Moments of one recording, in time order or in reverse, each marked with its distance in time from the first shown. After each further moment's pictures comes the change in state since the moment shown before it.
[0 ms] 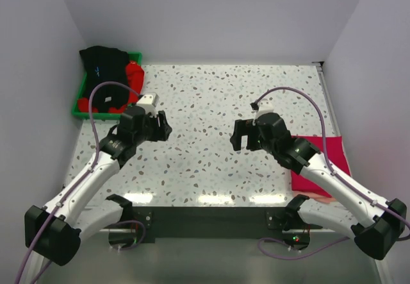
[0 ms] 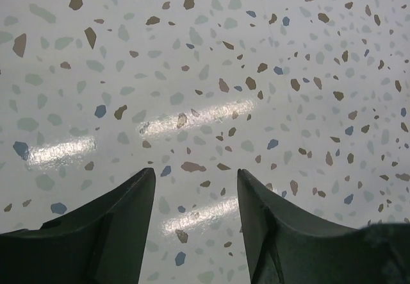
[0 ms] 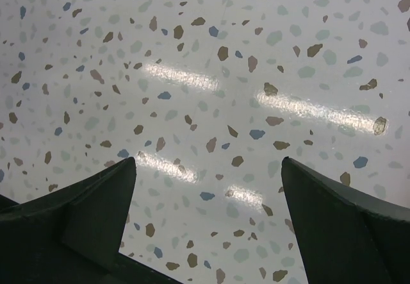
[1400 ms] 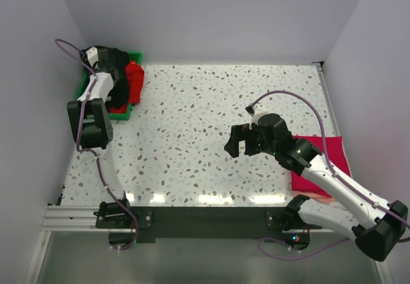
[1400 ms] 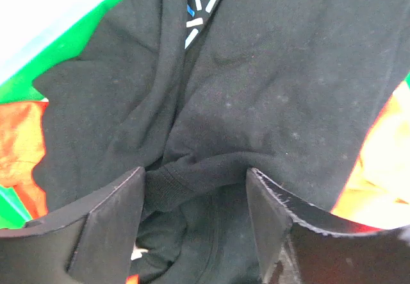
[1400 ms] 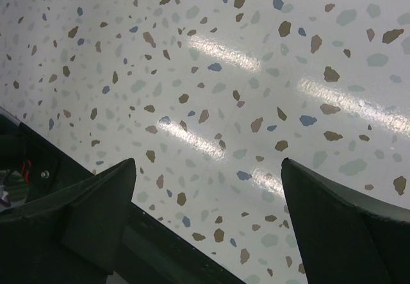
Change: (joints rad) left arm 0.552 1.187 1.041 -0.047 -0.472 -0.209; right arm 0.000 -0.019 -0.008 -0.008 -0.207 -0.004
